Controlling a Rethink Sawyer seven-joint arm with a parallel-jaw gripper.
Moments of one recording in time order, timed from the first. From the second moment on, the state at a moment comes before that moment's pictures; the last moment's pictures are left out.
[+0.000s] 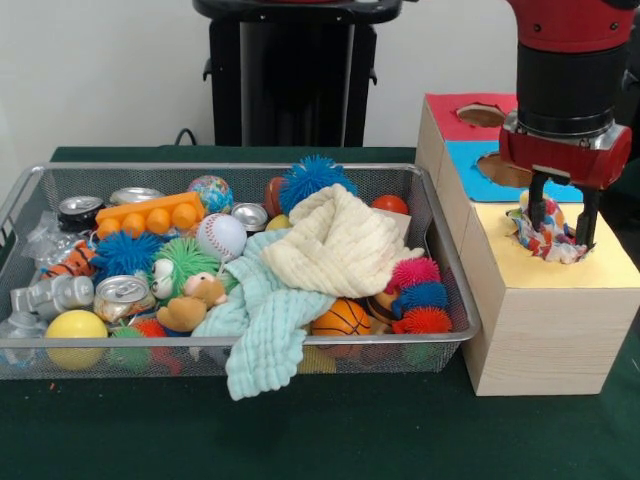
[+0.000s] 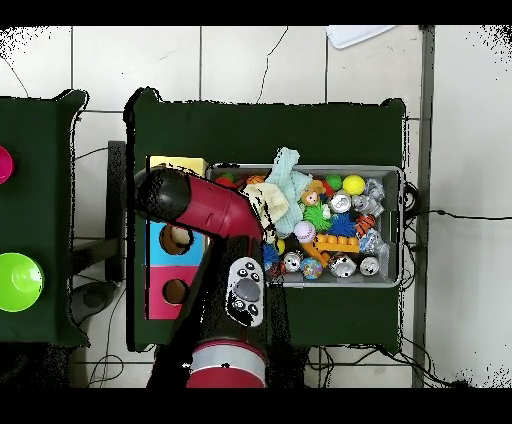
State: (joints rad) arm 0.10 -0.52 -0.12 1.53 0.49 0.54 2.15
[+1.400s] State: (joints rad) arm 0.12 -0.68 -0.20 1.53 0.41 0.87 2.15
